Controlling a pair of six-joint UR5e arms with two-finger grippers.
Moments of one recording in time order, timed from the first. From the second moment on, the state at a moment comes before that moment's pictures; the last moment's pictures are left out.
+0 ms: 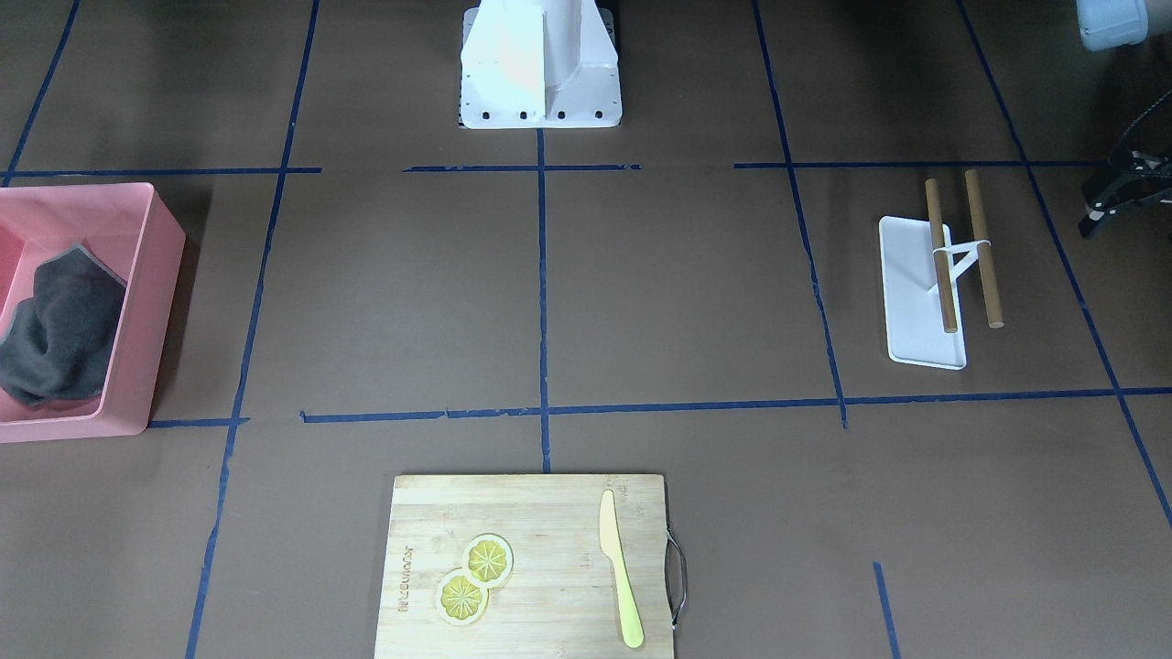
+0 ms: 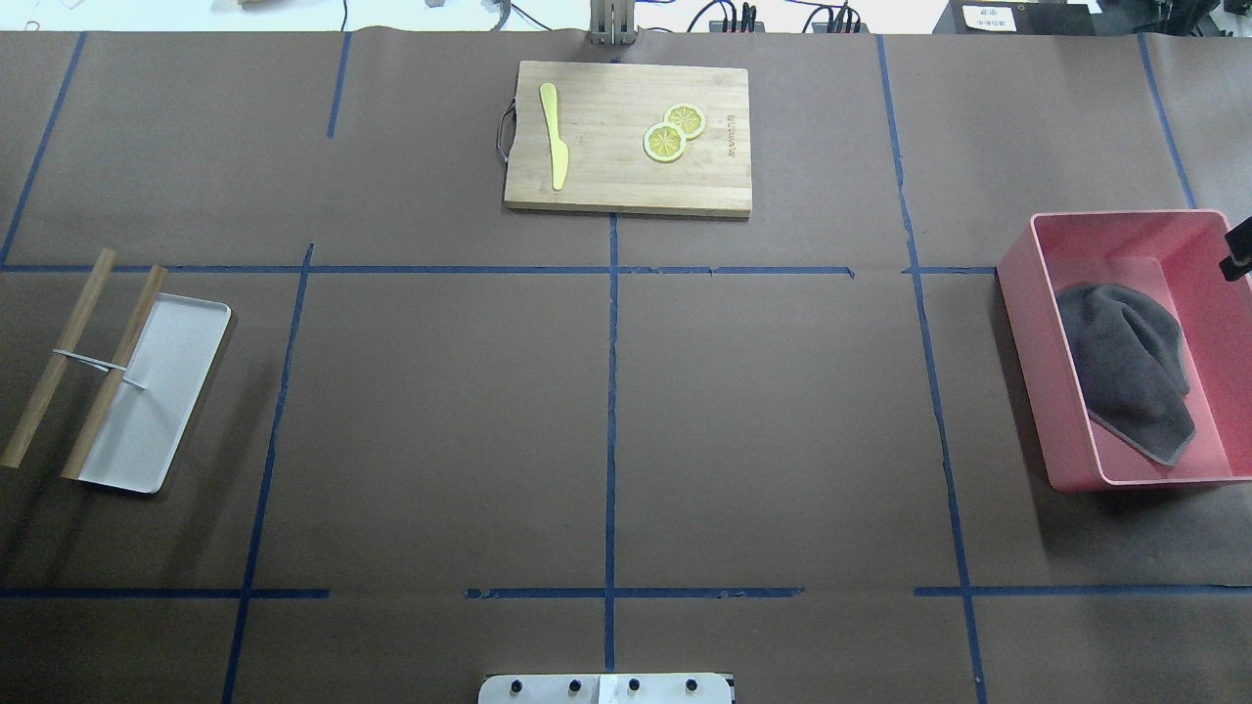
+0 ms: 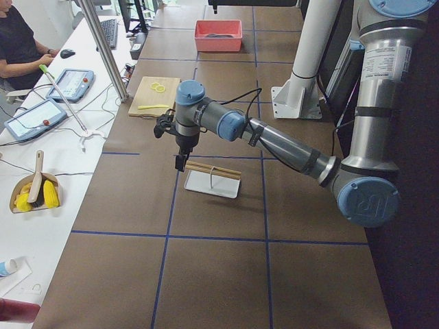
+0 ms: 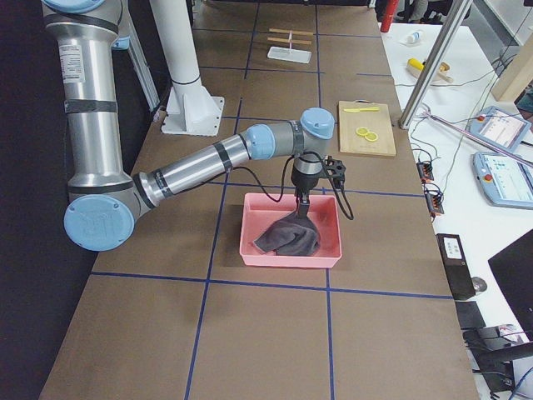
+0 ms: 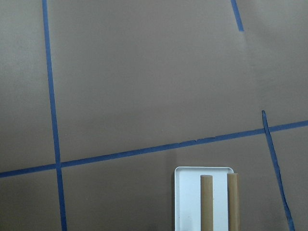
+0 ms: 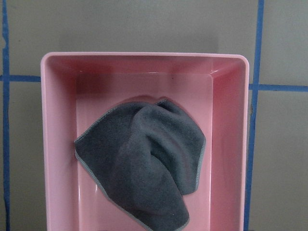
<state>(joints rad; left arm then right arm) -1.34 -1.60 -1.95 -1.58 -2.25 -0.23 1.35 -1.53 1.96 -1.85 2.27 0.23</state>
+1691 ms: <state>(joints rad) -1.58 -1.58 -1.67 -1.41 -2.43 0.19 1.50 -1.63 1.83 -1.82 2.27 -0.04</state>
